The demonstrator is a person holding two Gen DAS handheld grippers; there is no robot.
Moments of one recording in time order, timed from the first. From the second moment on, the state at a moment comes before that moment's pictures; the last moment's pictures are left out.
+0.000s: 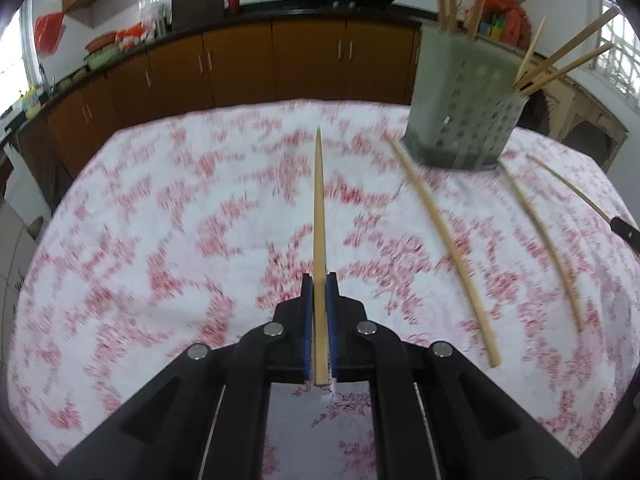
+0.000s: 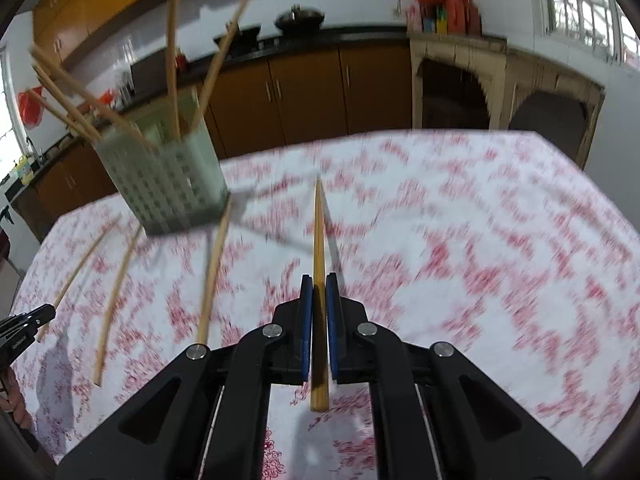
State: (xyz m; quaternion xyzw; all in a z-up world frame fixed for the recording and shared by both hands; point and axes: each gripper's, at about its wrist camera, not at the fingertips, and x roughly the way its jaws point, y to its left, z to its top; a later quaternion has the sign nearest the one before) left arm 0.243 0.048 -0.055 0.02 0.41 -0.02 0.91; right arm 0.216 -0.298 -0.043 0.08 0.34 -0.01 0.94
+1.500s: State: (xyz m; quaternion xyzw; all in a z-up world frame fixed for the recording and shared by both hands) left arm 0.204 -0.008 0.238 -0.03 0.13 -0.13 0.98; right arm 0.186 -0.304 0.204 0.13 0.08 0.11 0.98
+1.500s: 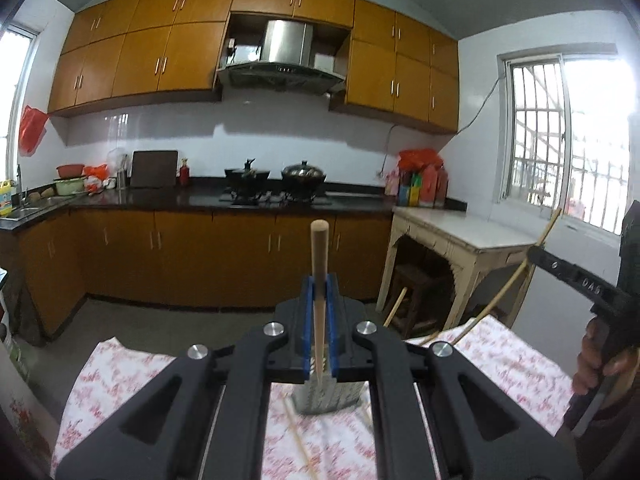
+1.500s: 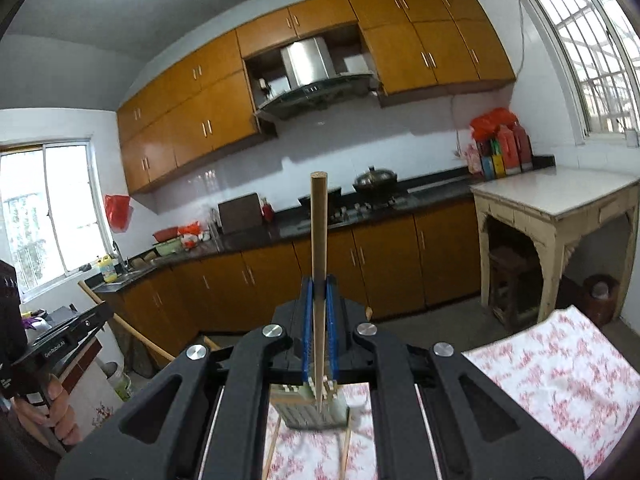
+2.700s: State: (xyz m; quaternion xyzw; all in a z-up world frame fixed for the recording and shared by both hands) left arm 0.342 -0.053 0.164 -0.04 0.16 -0.05 0.99; right arm 0.303 -0.235 0.125 0.09 0.18 0.09 0.98
